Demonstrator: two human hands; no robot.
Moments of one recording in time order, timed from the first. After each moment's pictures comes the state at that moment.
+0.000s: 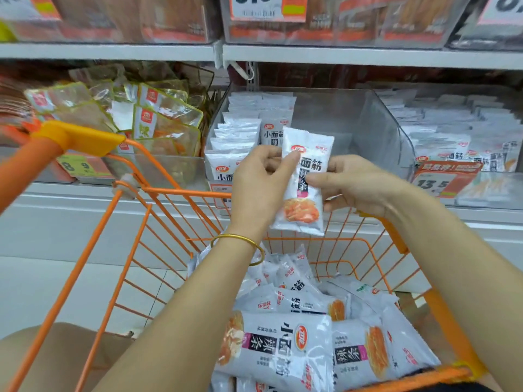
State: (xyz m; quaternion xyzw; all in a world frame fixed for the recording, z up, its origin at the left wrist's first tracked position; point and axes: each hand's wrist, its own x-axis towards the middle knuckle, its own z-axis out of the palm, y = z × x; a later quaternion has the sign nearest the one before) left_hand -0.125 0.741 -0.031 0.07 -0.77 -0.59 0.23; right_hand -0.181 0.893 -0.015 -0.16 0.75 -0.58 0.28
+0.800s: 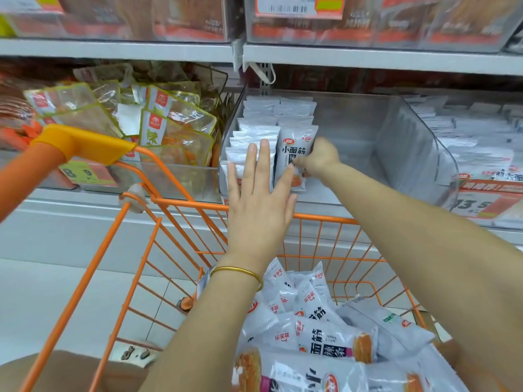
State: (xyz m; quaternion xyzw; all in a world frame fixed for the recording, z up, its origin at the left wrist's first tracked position) left_hand -0.150 0.699 -0.085 0.01 -0.95 0.00 0.32; right_hand -0.313 0.790 -0.065 -0.02 0.89 -0.45 0.04
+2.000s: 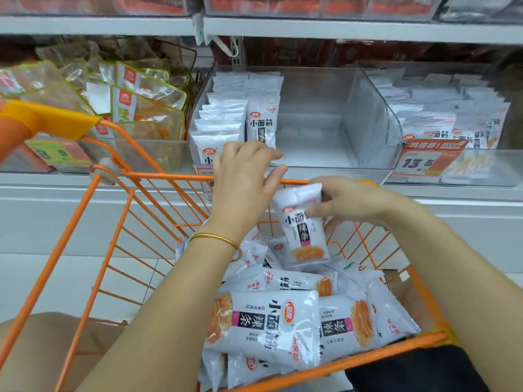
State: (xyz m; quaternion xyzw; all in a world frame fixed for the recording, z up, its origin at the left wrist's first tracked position) left_hand -0.121 0.724 -0.059 -0.05 -0.93 -0.21 0.30; right_hand -0.161 0.907 -0.047 -0.19 0.85 -0.38 0.32
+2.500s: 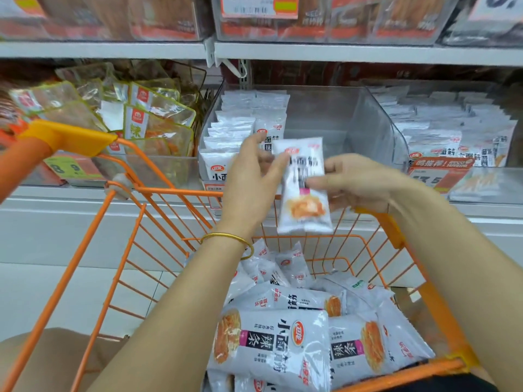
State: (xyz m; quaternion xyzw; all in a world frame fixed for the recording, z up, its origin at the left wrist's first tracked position) left_hand -0.133 0.730 -0.036 0.03 -0.83 -0.50 0.25; right_hand -0.185 0.899 -0.012 -0.14 0.77 -0.55 0.31
